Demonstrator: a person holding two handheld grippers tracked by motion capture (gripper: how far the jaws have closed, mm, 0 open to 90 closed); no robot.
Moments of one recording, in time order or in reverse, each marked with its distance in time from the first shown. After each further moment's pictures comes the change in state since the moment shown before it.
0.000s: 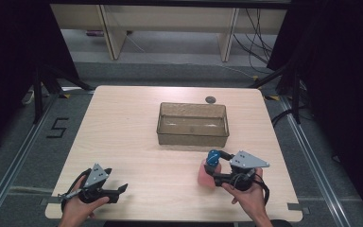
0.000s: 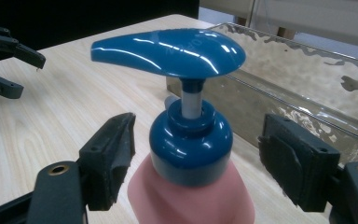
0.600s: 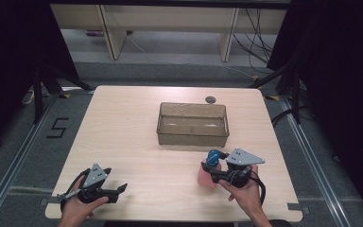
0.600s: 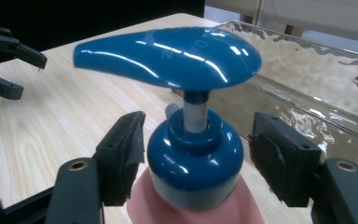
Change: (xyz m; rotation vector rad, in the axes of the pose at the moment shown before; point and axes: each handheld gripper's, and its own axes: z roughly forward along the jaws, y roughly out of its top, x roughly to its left) left arm -0.001 0.000 -0.001 -0.023 -0.001 -0.024; right arm -0.003 0.001 0.013 -0.004 0.027 -0.003
